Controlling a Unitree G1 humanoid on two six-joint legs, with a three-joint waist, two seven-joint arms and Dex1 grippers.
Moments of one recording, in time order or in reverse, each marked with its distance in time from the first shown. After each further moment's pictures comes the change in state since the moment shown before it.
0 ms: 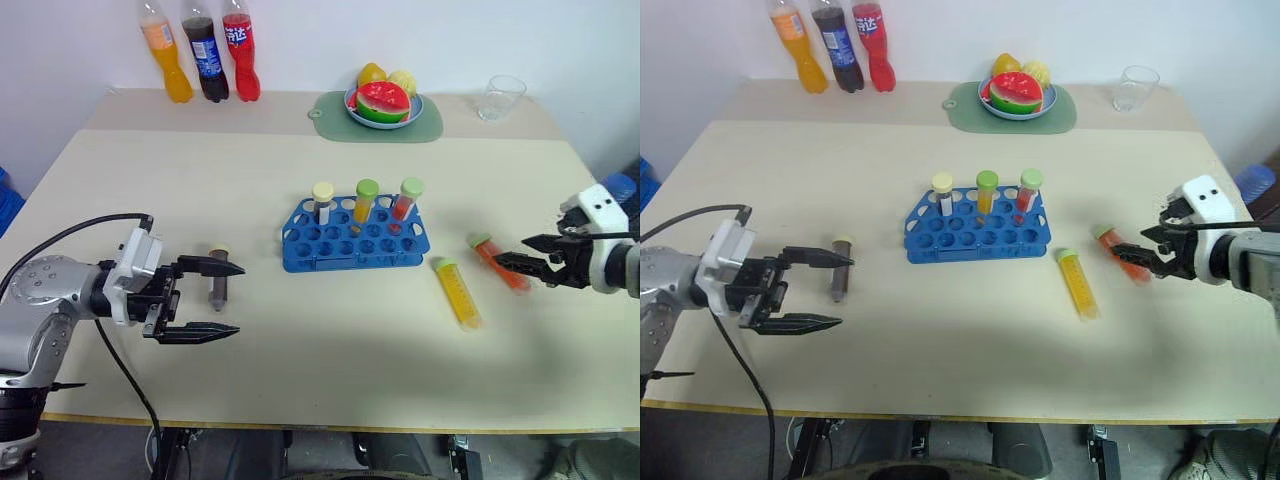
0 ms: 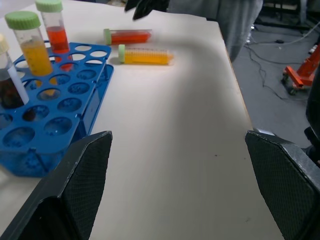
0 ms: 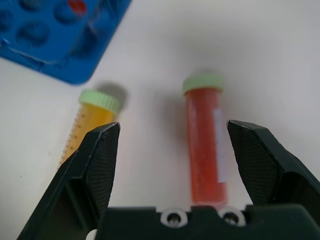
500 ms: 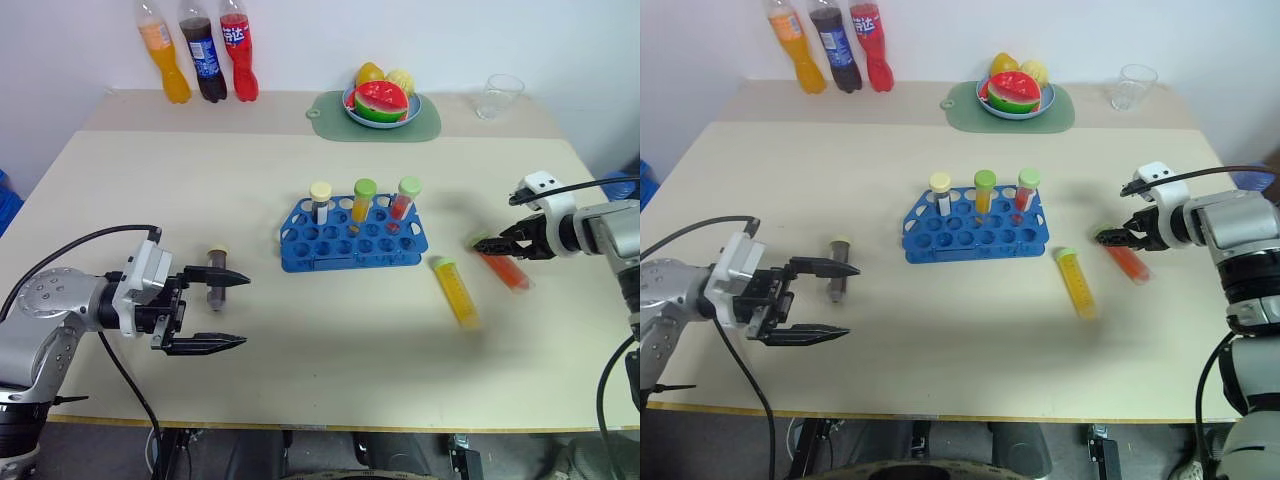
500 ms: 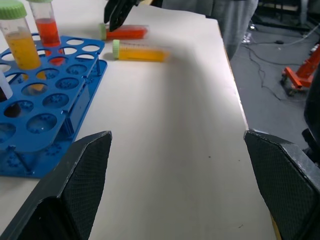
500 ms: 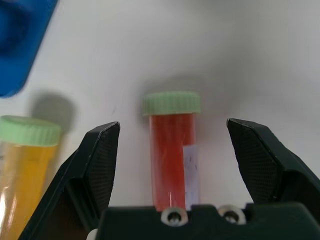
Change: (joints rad) left arm 0.092 -0.008 0.011 -0.083 -0.004 0.011 0.054; right arm -0.504 0.141 0.457 0.614 -0.336 -0.164 0.200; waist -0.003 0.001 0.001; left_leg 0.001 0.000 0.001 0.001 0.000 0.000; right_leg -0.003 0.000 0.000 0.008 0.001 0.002
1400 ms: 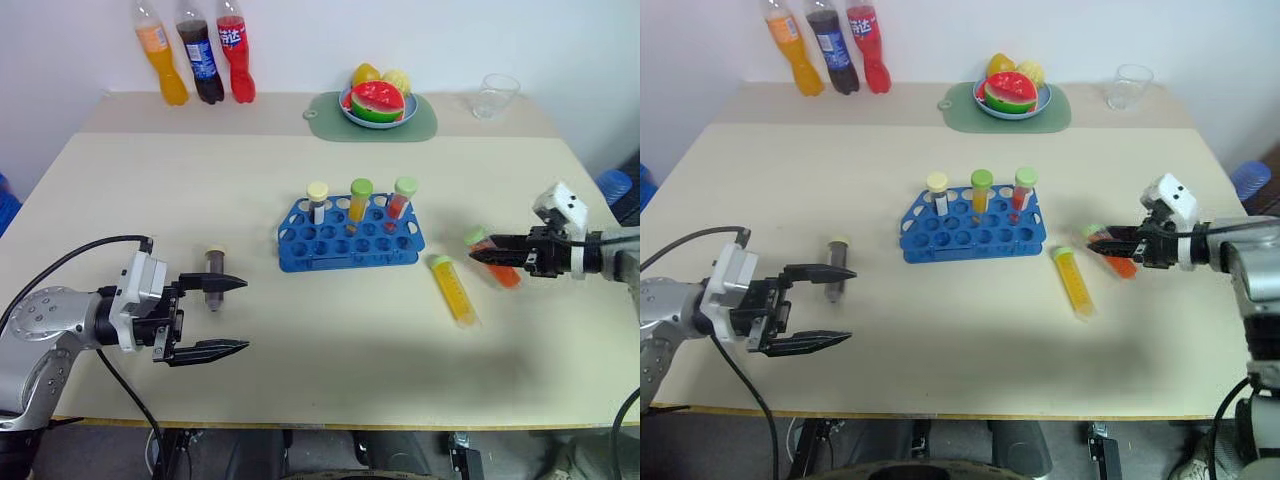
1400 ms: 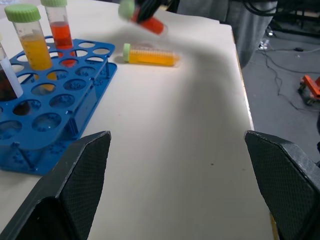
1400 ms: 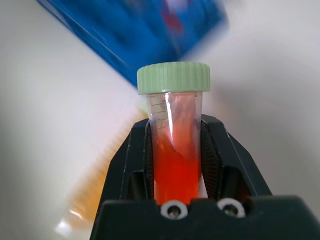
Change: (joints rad) left arm 0.074 -0.034 0.044 -0.041 -0.007 -0.019 0.079; right arm 0.446 0.089 -0.540 -0.497 0.257 -0.302 0.216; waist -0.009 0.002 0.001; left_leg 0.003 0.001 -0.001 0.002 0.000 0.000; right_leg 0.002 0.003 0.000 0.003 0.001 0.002
